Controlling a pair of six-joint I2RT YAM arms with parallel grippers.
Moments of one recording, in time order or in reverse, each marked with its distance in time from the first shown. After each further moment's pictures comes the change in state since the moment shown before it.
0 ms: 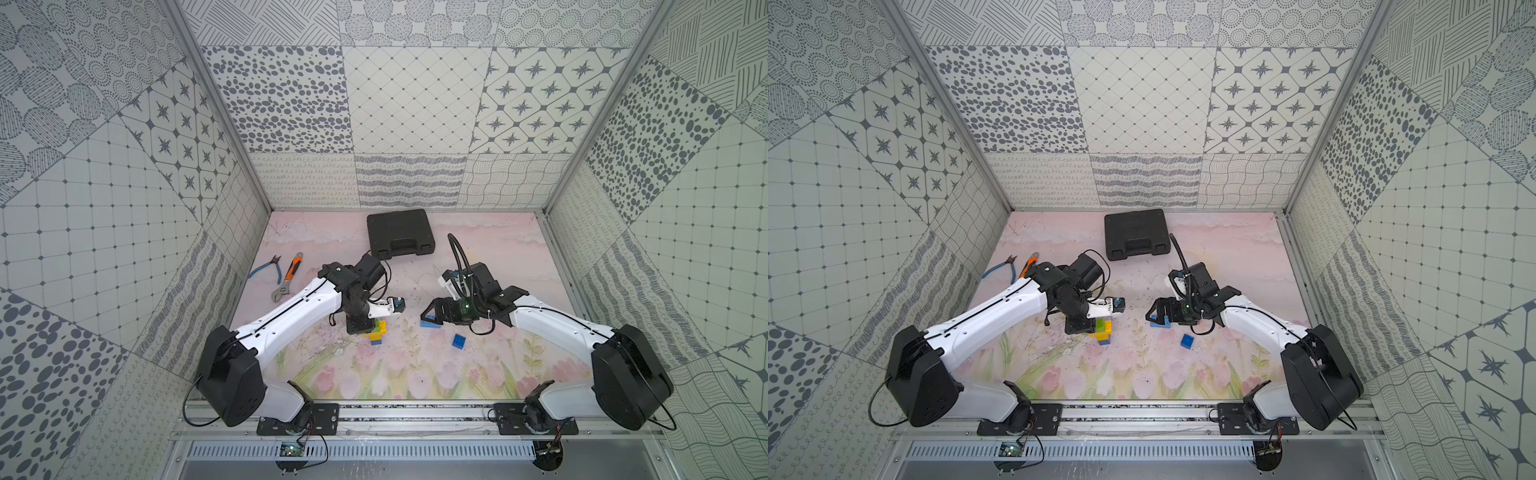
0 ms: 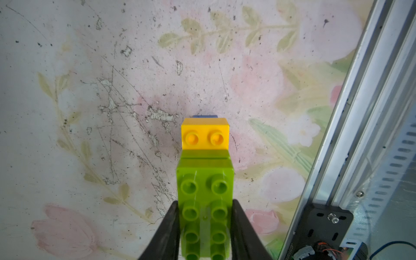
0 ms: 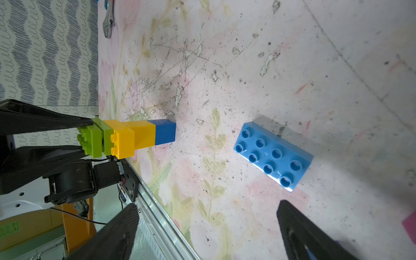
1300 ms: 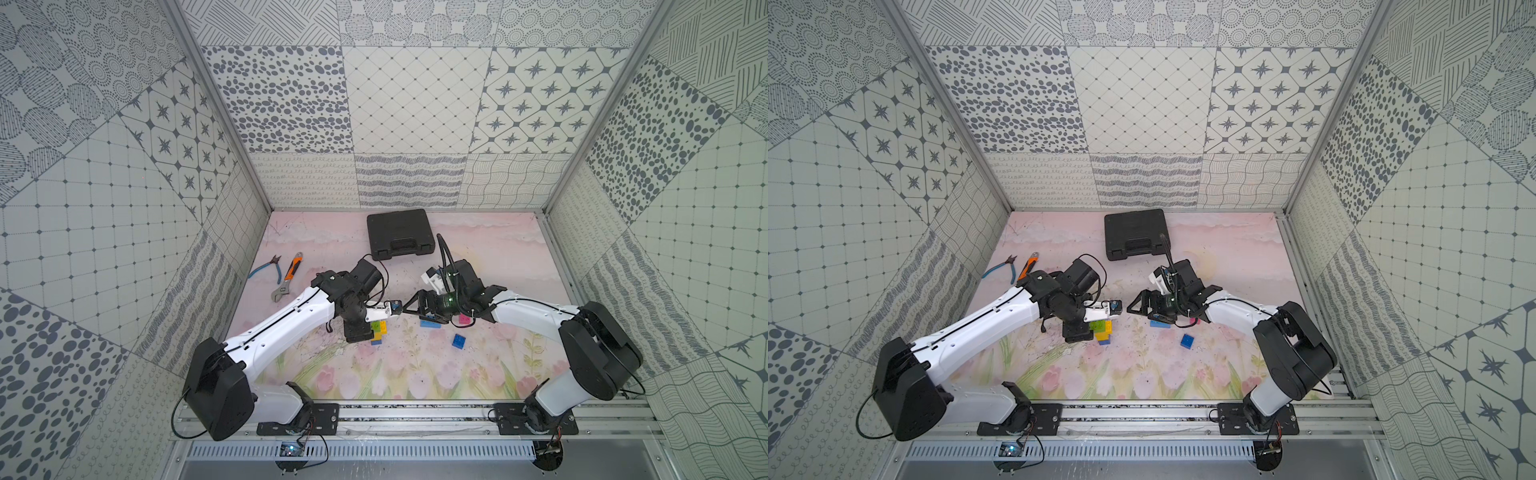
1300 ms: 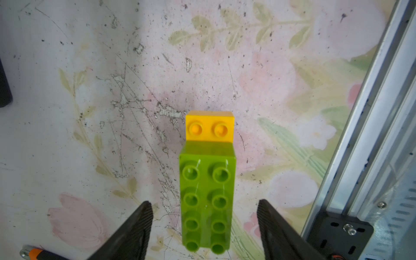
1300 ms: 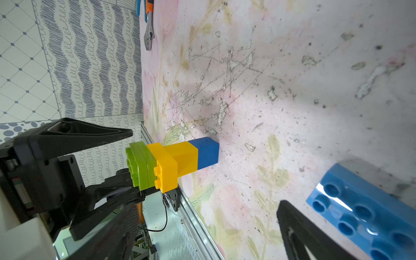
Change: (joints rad) left arm -0.012 -0.085 -0.068 0.065 -0.048 -0.020; right arm 0.059 0.177 0.038 0.290 -0.152 0.244
